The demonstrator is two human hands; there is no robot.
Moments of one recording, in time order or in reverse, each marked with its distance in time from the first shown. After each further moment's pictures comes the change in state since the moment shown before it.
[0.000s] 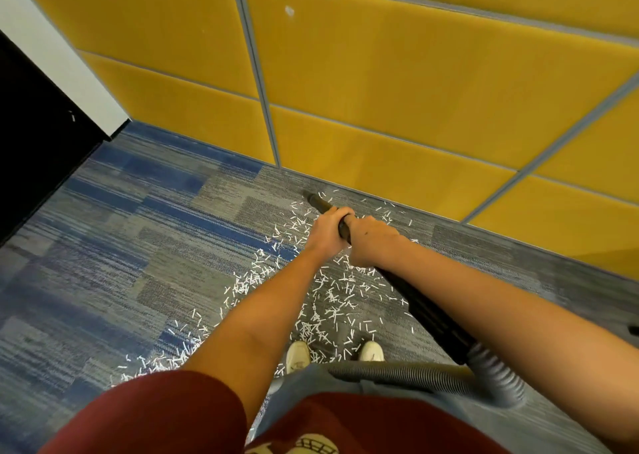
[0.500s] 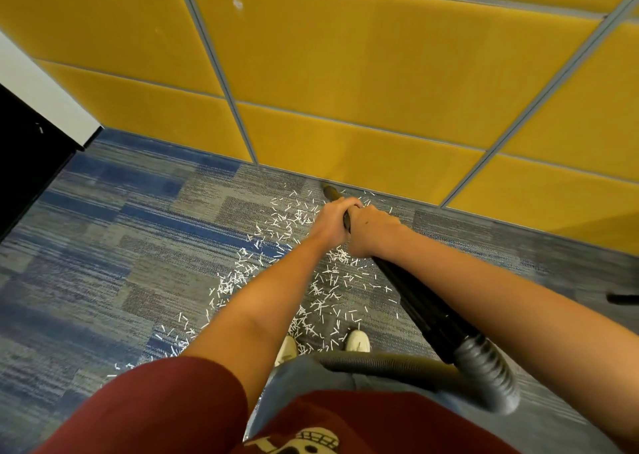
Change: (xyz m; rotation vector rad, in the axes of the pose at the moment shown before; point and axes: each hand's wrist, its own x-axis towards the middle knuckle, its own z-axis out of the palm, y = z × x) left_hand 0.022 0.061 0.060 -0.061 -0.104 0.017; right_hand -0.019 0.079 -0.003 0.031 0.018 0.092
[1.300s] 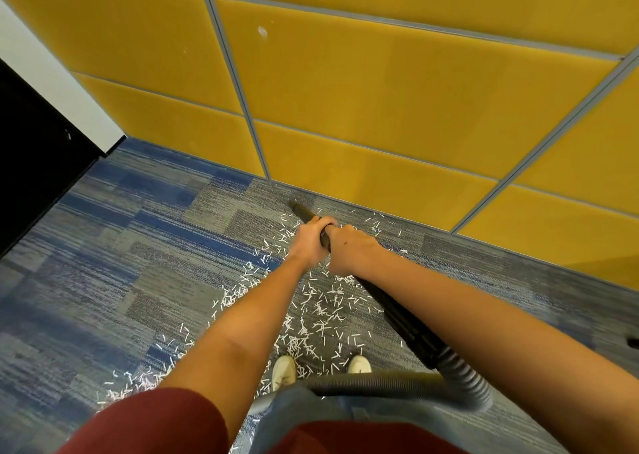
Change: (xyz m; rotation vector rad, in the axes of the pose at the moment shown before) left_hand -0.003 -0.031 -0.036 0.094 0.118 -0.076; right_hand 0.022 -0.029 -0.005 0.023 0.019 -0.132
